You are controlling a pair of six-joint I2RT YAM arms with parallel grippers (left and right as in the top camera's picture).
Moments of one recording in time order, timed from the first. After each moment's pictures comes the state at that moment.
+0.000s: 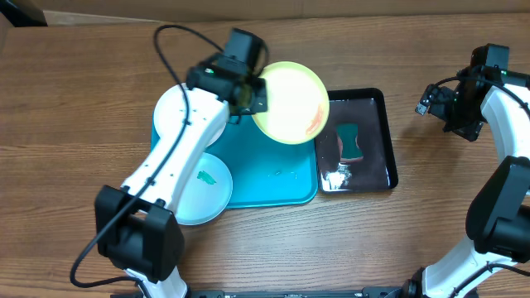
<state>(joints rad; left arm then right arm) -0.42 1.85 1.67 -0.94 -0.07 -0.42 -0.27 1.91 1.50 -0.93 -0.11 0.26</state>
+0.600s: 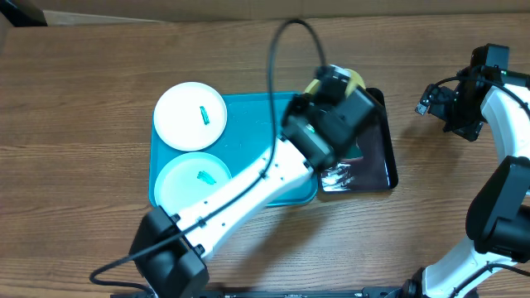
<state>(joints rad) -0.90 1.85 1.71 -0.83 -0.83 -0.28 -0.27 1.91 1.50 -0.93 -0.11 0.26</state>
